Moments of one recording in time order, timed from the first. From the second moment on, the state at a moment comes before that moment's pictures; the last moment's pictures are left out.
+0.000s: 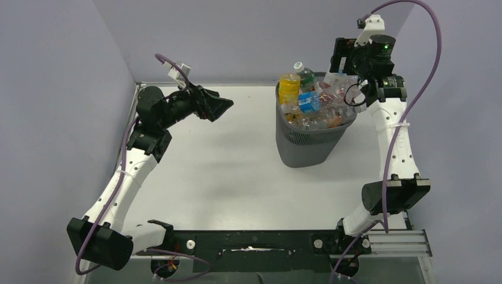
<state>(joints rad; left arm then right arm) -0.30 1.20 1.18 0.08 0.60 -0.48 0.03 1.62 1.93 -0.59 0.01 -0.02</state>
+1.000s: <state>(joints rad) -0.29 1.20 1.18 0.09 0.61 -0.49 -0.10 1.57 1.88 -0.49 -0.13 0.15</state>
